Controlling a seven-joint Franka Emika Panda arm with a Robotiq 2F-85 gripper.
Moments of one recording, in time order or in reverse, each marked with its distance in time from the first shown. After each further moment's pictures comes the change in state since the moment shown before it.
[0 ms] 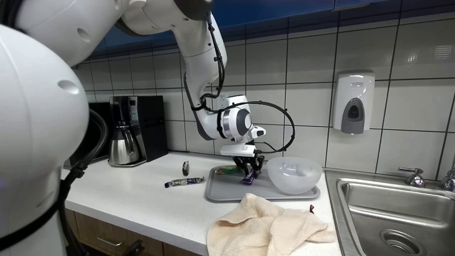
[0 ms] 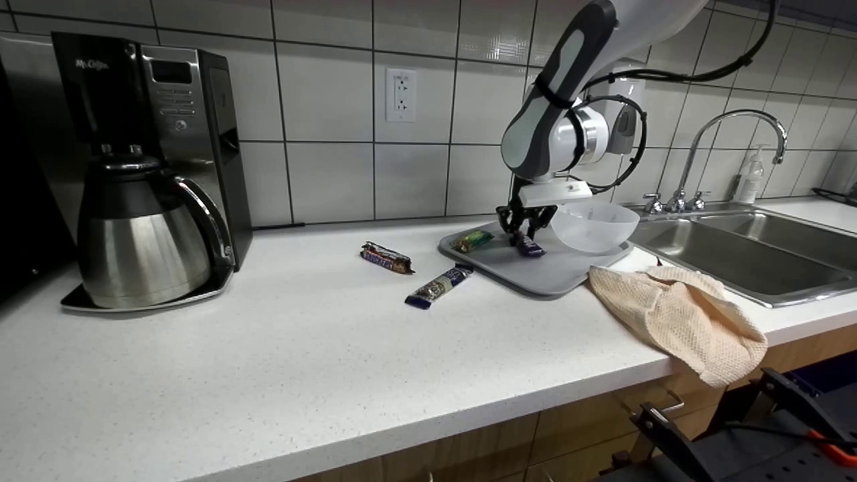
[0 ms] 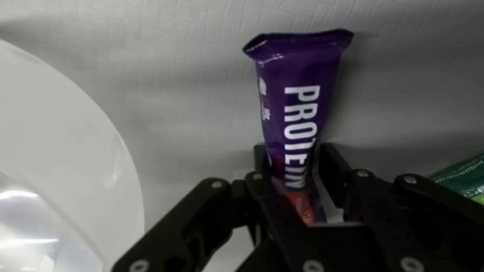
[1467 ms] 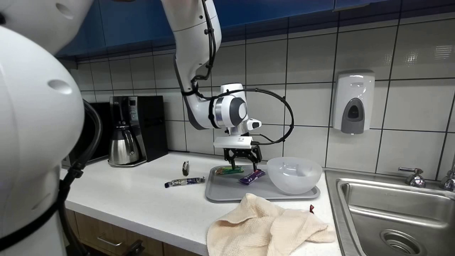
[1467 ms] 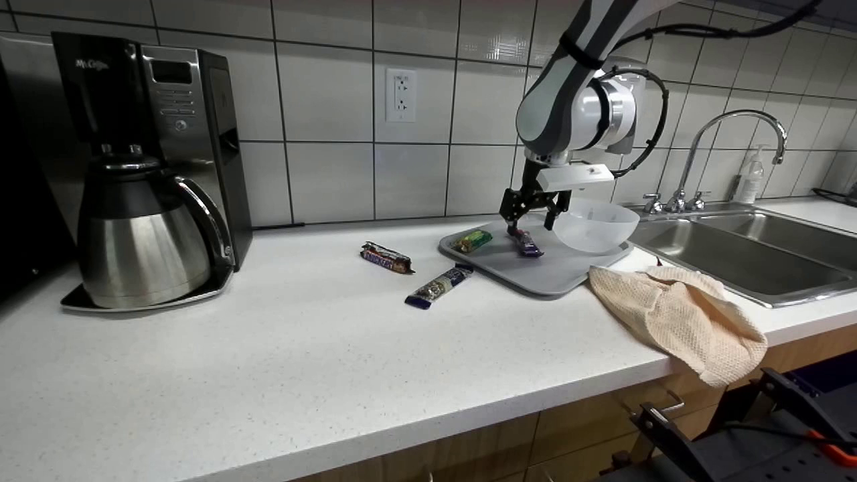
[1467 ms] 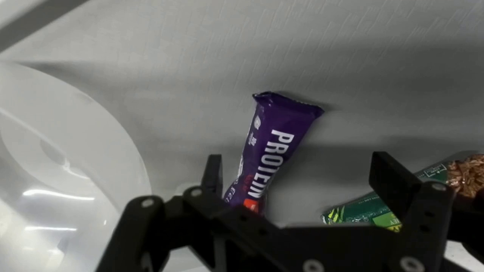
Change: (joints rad) arm -0.044 -0.188 0.060 -0.201 0.000 -0.001 -0.112
